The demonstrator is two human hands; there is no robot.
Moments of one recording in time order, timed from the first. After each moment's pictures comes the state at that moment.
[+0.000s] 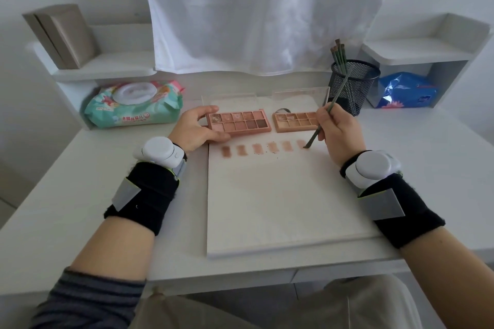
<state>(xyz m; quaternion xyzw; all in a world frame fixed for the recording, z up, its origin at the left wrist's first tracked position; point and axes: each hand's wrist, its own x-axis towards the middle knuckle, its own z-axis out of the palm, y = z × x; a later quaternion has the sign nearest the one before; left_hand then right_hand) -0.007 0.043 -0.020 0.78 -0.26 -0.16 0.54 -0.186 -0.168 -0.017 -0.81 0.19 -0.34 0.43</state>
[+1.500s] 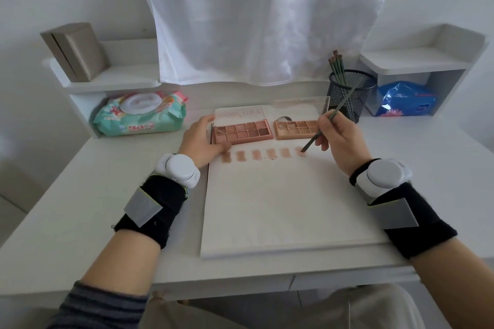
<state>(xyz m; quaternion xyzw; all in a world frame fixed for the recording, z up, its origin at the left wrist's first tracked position) -0.025 0.038 -0.023 0.88 -0.27 -0.05 0.39 -0.194 -0.176 -0.011 -0.80 0.13 -0.32 0.49</state>
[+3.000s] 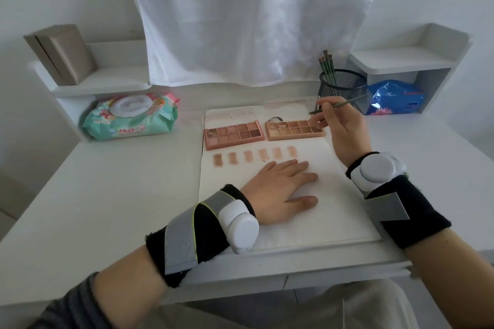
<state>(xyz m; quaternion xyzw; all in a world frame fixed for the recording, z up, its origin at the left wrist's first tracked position) -0.153 -0.014 -0.013 0.78 -0.60 -0.14 0.11 -0.196 -0.190 -0.001 -0.79 0.14 -0.39 0.45</state>
